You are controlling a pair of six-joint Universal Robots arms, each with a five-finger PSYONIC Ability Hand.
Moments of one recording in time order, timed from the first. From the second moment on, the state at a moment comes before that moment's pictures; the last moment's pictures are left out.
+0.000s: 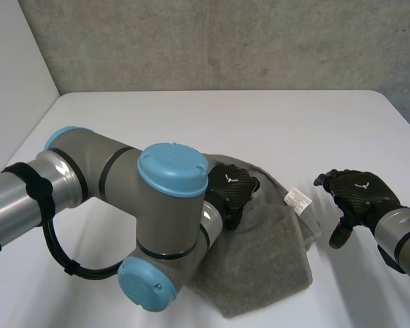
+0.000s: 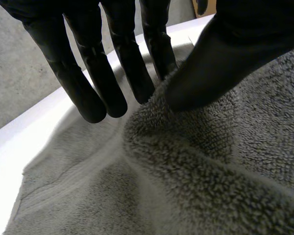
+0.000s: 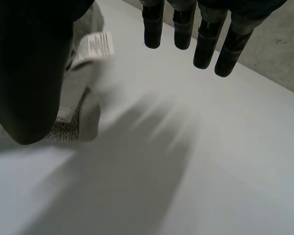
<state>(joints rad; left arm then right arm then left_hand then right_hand) 3.85 -2.31 -1.09 3.05 -1.61 3.37 1.74 -1.41 1.90 -0.04 1.38 2.82 1.39 1.43 1.45 1.44 1.43 0.23 0.25 0.25 0.26 0.06</state>
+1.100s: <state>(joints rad) 4.18 -1.74 -1.72 3.30 -1.61 3.29 2.01 -1.23 1.60 0.01 1.27 2.72 0.36 0.37 0.36 0.37 0.33 0.24 0.25 0.25 0.26 0.06</state>
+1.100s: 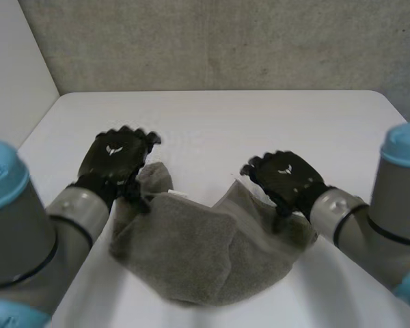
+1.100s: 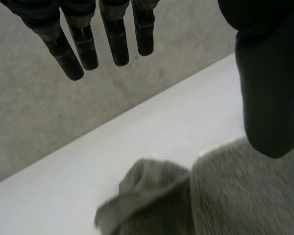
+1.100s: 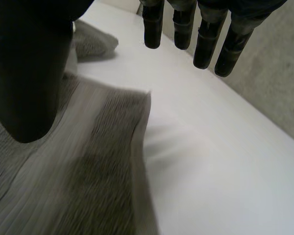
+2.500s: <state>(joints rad) 4.18 -1.98 -1.57 3.56 -1.73 3.38 1.99 -1.17 1.45 -0.23 1.32 2.73 1.44 1.49 1.53 1.51 1.47 1.33 1.32 1.33 1.34 1.15</state>
